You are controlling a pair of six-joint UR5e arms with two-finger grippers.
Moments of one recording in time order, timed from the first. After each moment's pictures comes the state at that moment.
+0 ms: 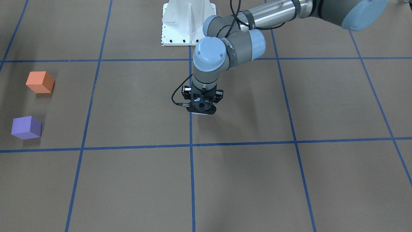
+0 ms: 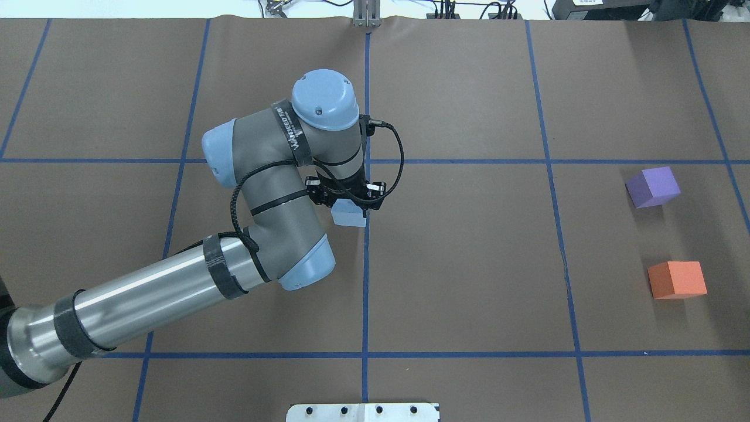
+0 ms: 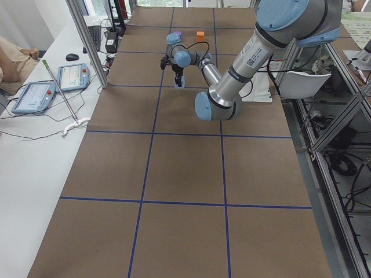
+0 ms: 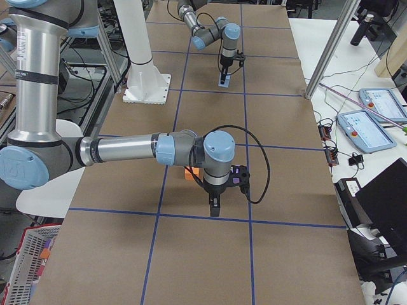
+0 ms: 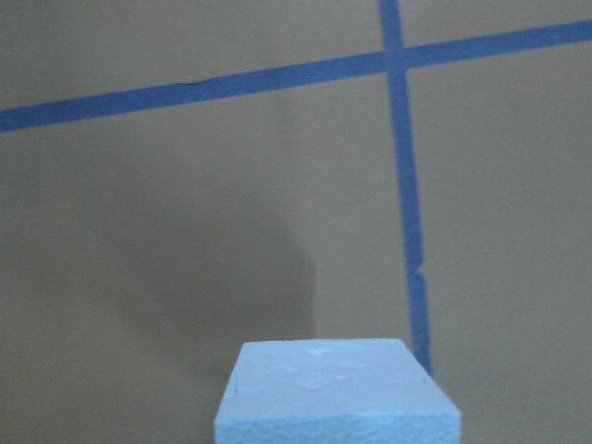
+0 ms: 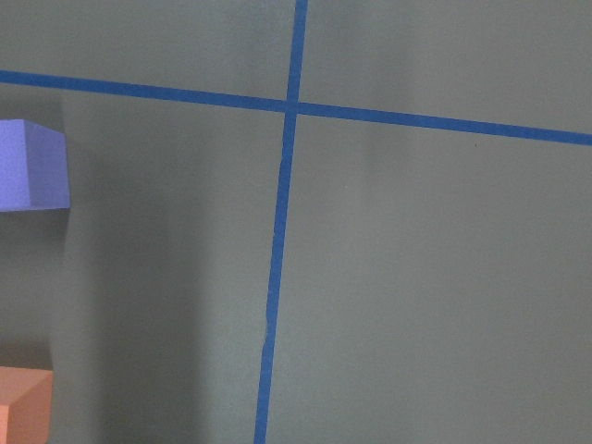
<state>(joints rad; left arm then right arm) -0.56 -2.50 -1.33 -1.63 -2.04 -1.07 1.58 -1.70 1.84 -1.73 2.27 -0.11</state>
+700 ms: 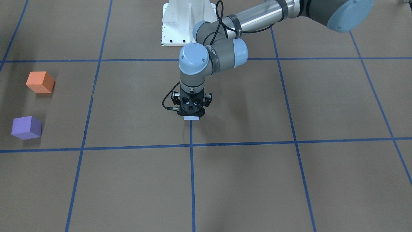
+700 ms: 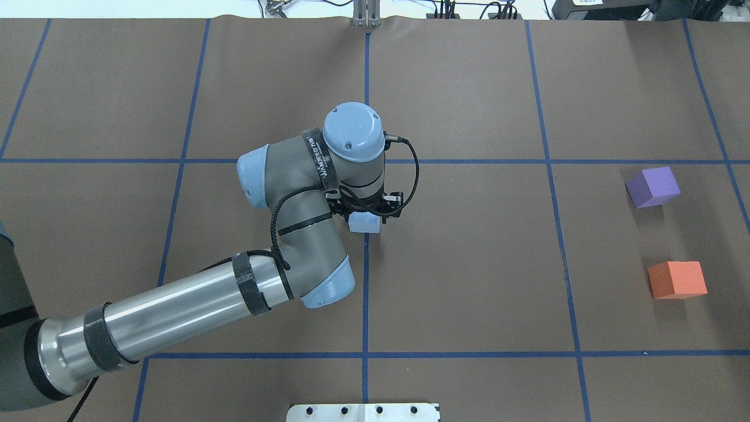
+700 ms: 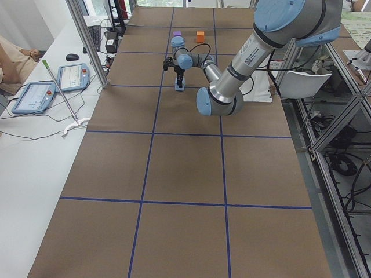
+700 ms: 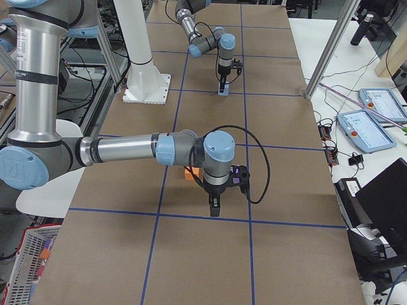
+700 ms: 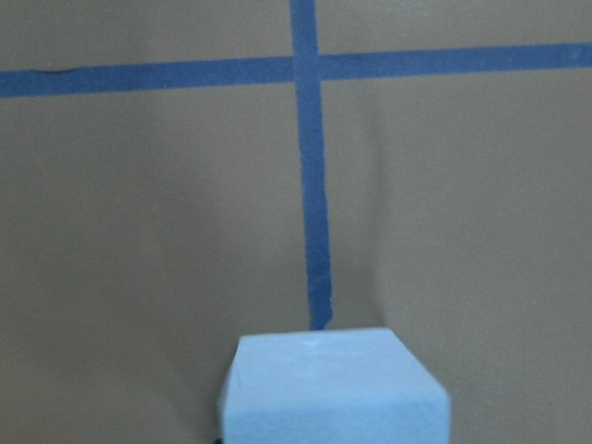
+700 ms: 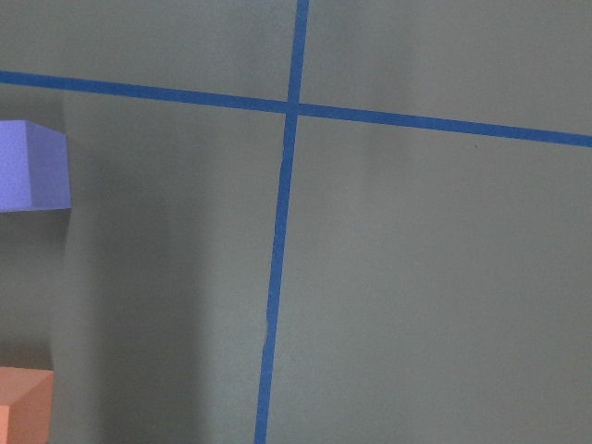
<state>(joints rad) -0.52 -2.52 -1.27 -1.69 -1.95 -1.13 1.58 -1.70 1.84 -1.73 2.27 -0.11</state>
